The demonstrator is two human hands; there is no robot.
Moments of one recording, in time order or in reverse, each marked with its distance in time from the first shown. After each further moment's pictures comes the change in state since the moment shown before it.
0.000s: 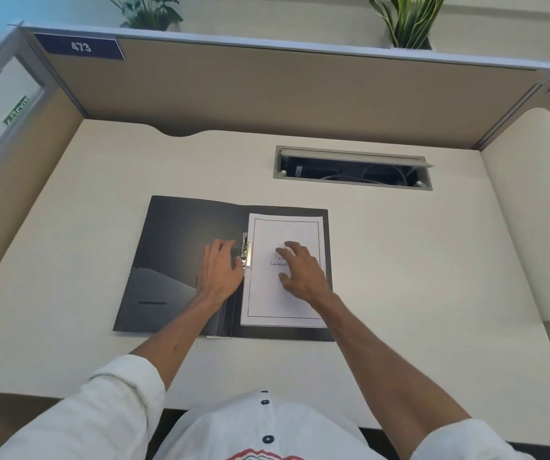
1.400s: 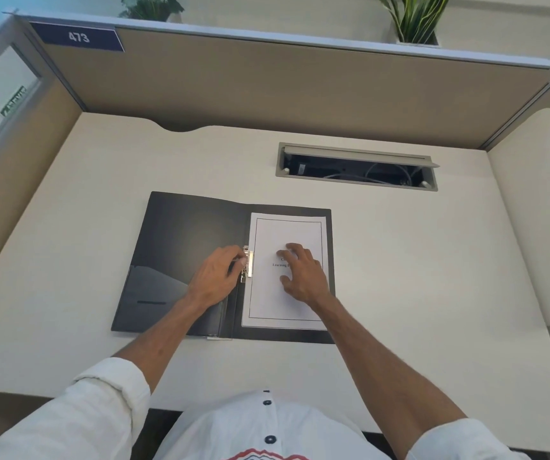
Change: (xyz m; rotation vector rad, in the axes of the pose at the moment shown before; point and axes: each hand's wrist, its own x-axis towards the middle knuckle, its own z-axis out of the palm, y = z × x) left_hand 0.000 -0.023 -0.011 -0.105 -0.146 0.248; right_hand 0.006 0.000 0.007 -0.031 -0.018 0.038
